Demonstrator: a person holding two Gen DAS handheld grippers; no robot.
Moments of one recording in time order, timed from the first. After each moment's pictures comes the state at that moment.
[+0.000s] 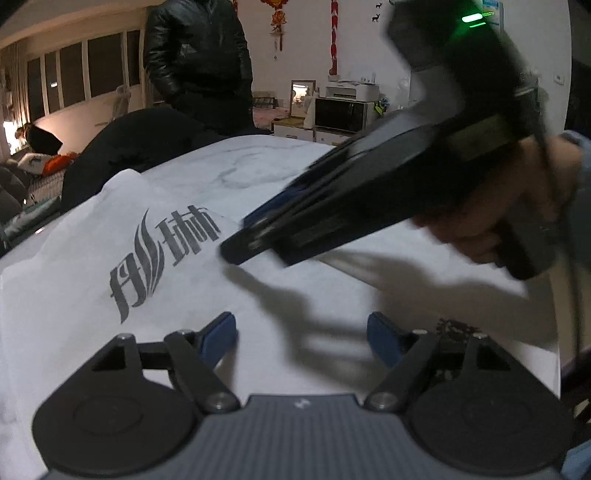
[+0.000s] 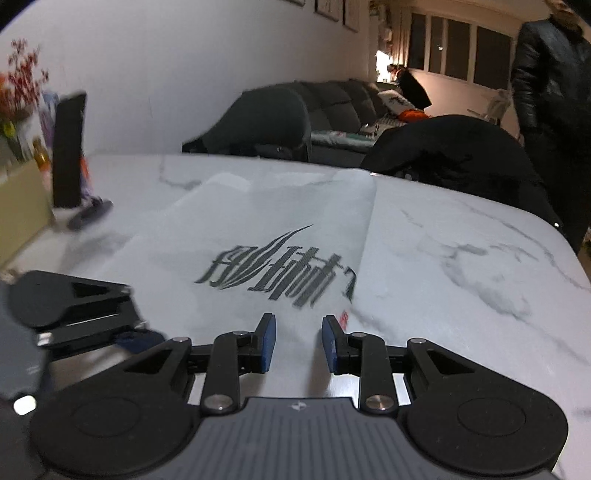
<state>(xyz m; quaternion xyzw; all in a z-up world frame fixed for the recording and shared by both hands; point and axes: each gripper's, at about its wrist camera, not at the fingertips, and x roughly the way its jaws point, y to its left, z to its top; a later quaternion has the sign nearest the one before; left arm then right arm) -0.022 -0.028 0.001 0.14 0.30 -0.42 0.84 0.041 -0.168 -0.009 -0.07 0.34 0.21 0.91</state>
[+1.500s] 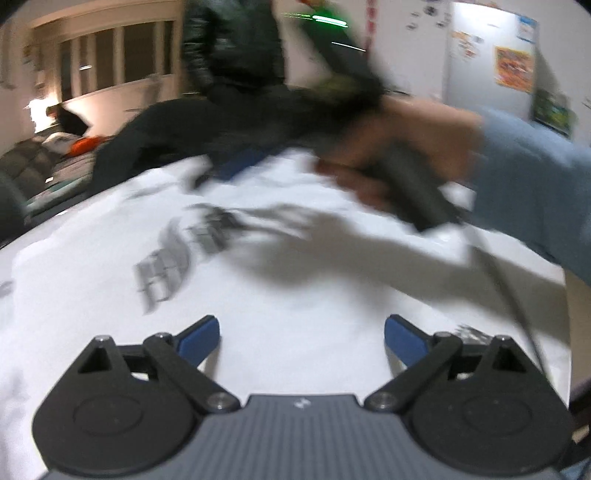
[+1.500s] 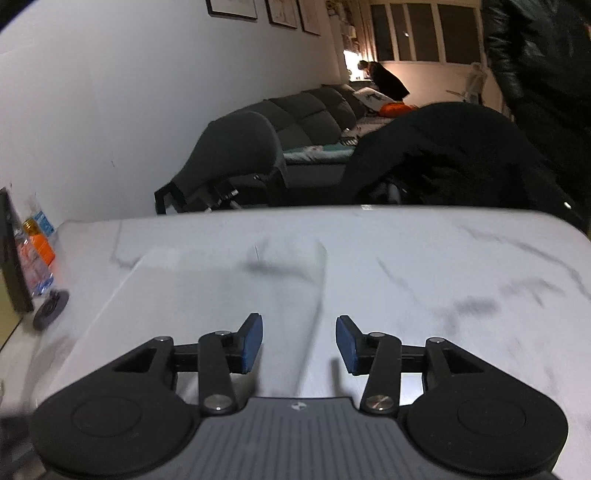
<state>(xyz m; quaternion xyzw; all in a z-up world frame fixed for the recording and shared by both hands) -0.017 0.001 0.001 0.11 0.31 -0.36 0.88 0.112 -0.216 0.002 0.05 0.34 0.20 0.92</state>
